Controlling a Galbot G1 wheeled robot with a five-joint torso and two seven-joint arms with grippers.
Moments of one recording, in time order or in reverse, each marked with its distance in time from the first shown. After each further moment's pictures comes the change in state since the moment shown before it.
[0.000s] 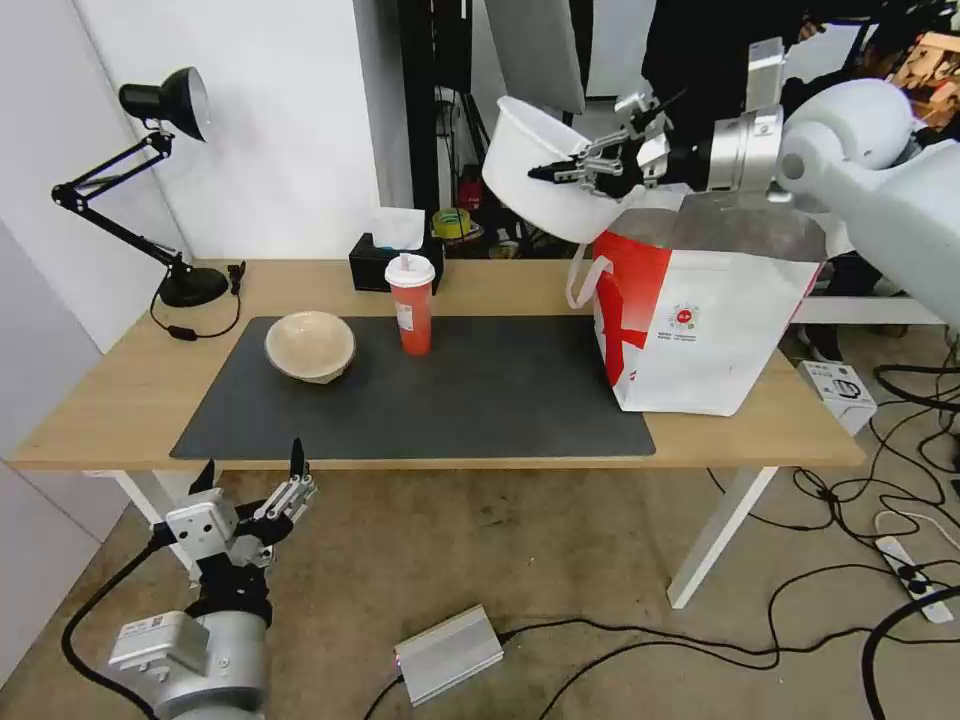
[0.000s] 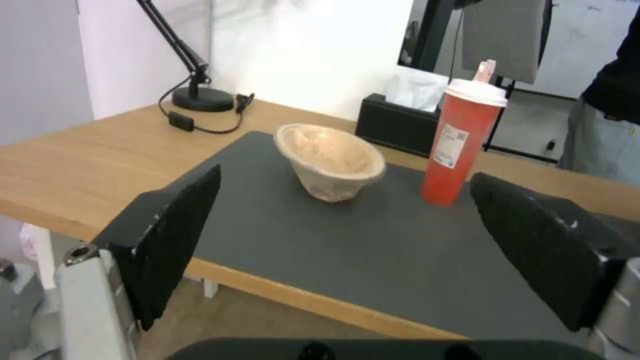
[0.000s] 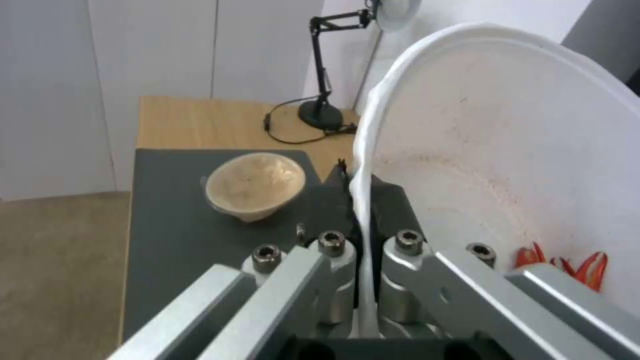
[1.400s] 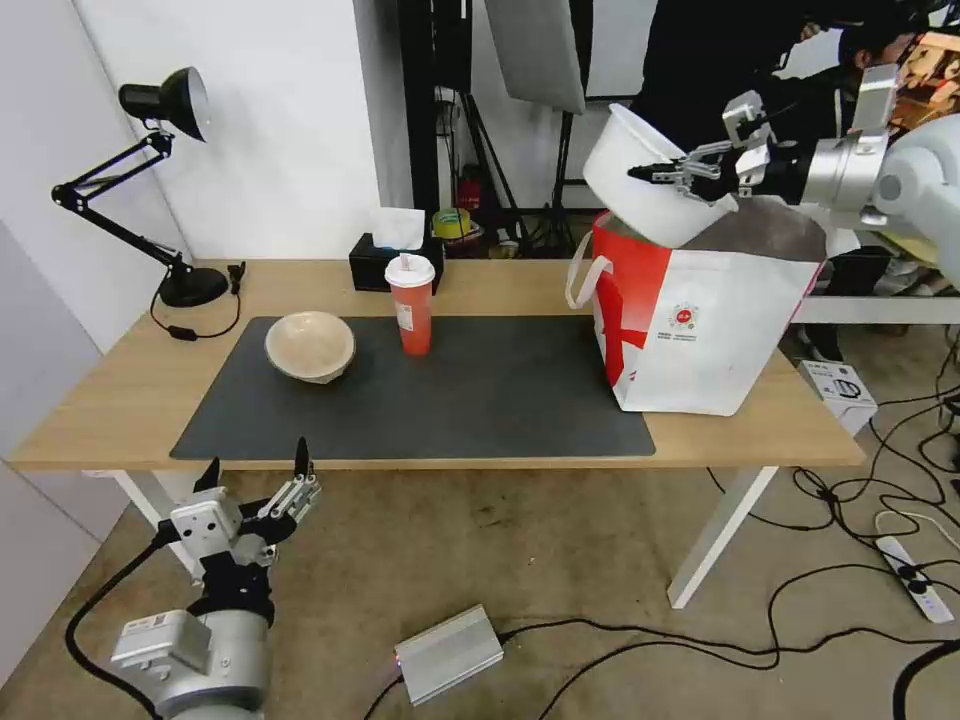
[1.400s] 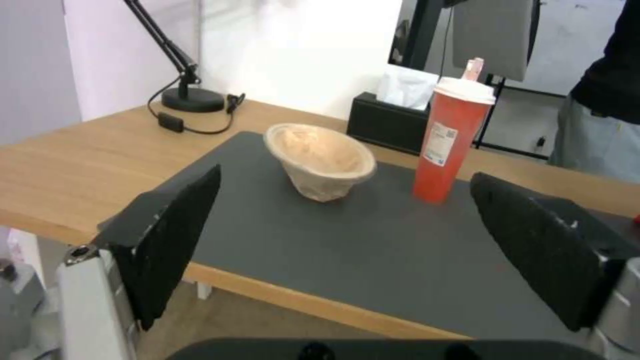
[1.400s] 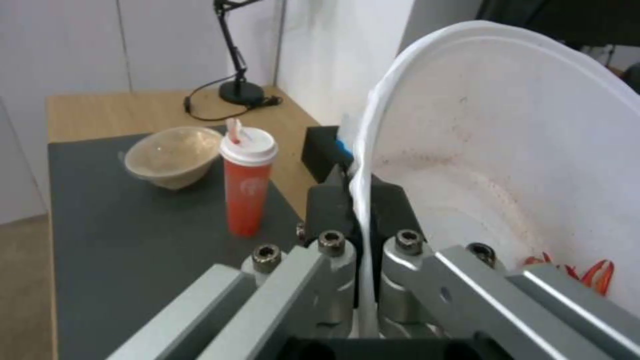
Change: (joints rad) left arm -0.003 0.023 0.009 0.000 -0.010 0.000 -0.001; right arm -0.113 -0.127 0.094 -0.119 -0.006 0.019 -0.025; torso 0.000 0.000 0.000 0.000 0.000
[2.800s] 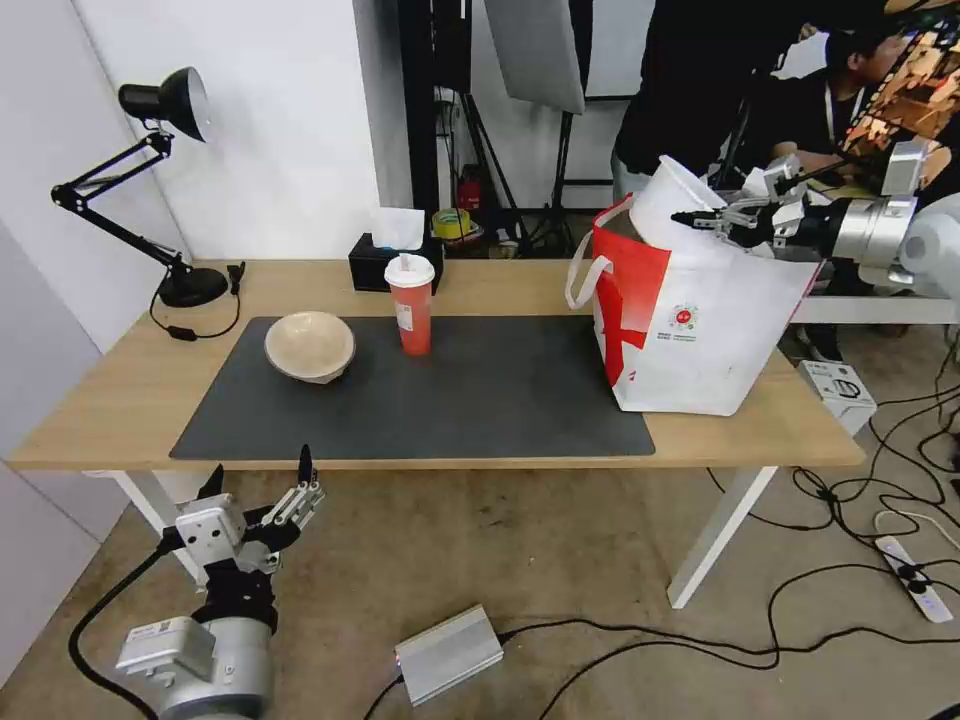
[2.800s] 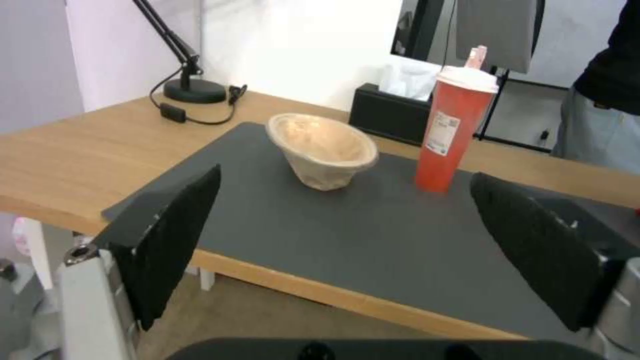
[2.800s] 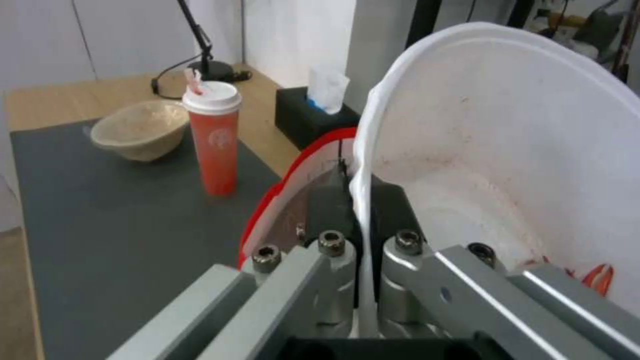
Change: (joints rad) left arm 0.023 -0.016 0.007 0.000 0.016 -0.002 0.005; right arm -0.193 -0.048 0.141 -0.034 -0.033 0.013 -0.019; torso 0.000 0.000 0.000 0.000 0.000
